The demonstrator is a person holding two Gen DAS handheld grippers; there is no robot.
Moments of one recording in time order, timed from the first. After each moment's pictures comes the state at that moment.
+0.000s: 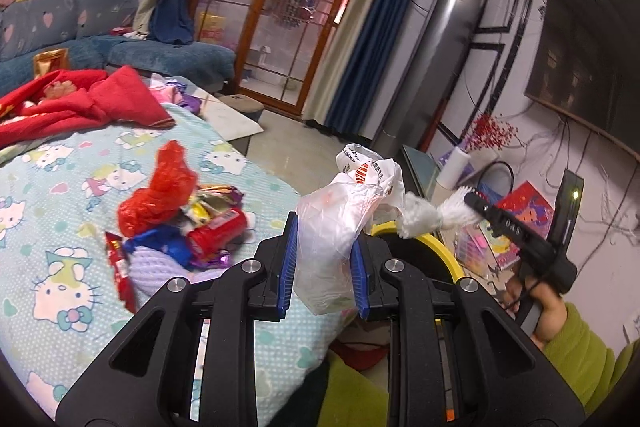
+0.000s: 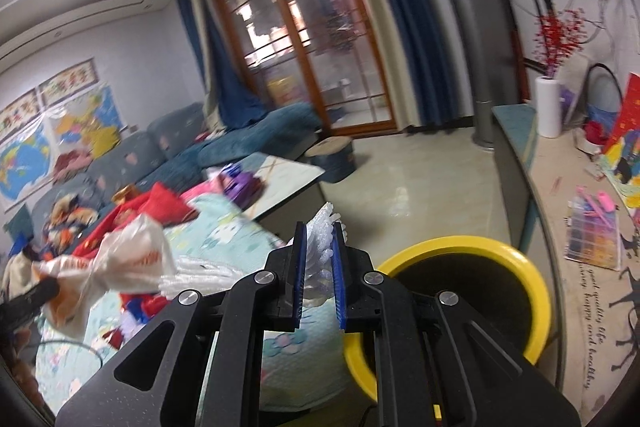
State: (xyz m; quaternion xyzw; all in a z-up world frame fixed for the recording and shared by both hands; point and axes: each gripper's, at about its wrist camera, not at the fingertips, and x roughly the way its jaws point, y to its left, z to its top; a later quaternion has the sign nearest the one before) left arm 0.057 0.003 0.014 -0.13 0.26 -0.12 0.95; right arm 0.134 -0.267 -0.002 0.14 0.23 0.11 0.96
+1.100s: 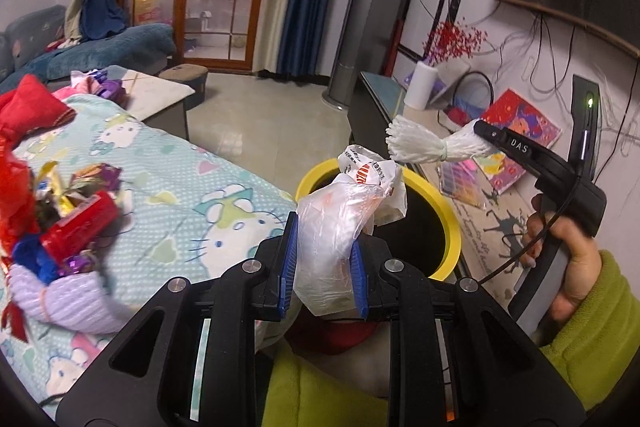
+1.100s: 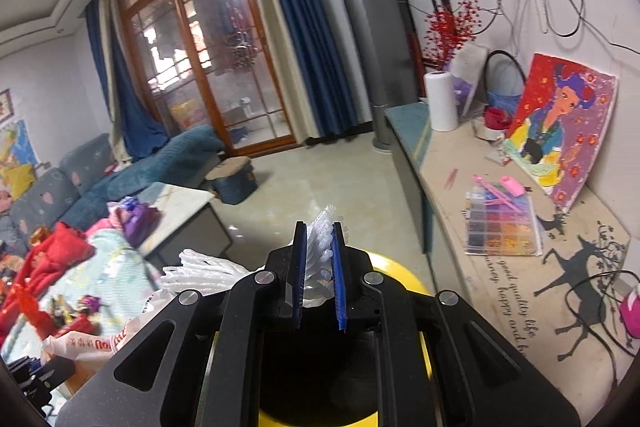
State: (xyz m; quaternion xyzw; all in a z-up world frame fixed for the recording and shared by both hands) left arm 0.127 -0.126 -0.051 -0.03 0.33 -0.20 0.92; right arm 0.141 -0.367 -0.044 0.14 0.23 -0.07 0.96
